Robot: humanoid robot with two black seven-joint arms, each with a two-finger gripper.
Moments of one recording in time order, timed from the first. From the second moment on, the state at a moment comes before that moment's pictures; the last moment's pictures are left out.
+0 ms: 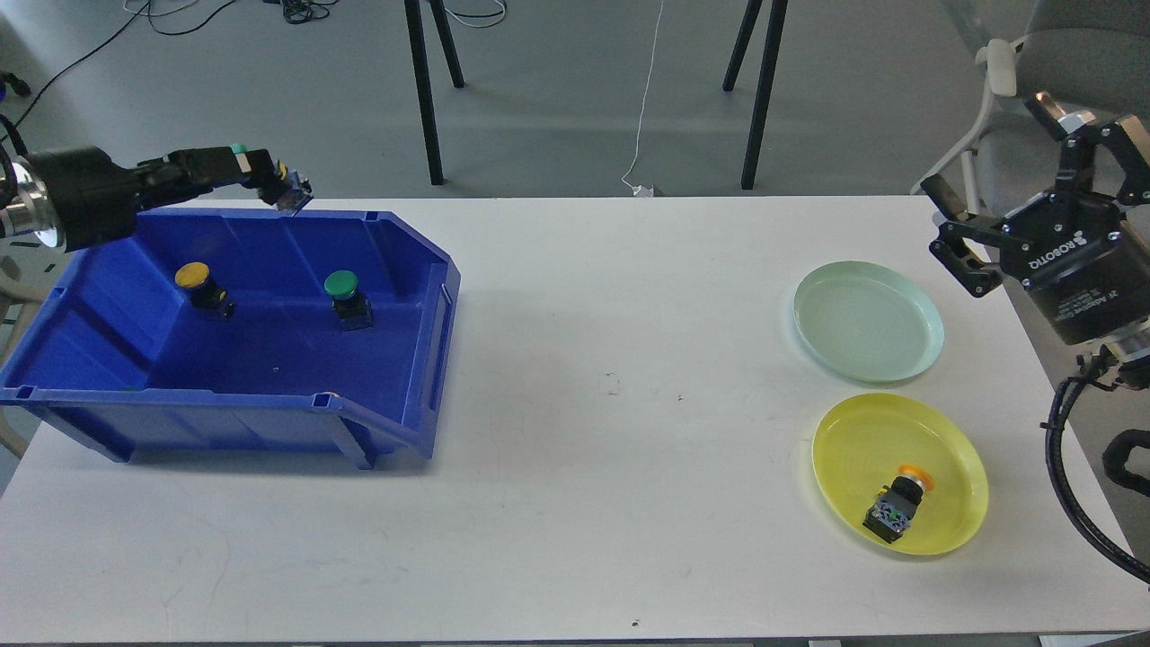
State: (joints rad) left arm -0.93 0.93 -0.49 -1.06 1.10 -0.49 -0.49; right arm 0.31 -0.72 1.04 1.40 -0.40 0.49 0.49
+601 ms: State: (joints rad) left arm -0.75 0.50 -0.52 -1.17 0.67 -0.49 -0.49; right arm 0.62 -0.32 0.66 1.18 -0.48 0.42 0.49
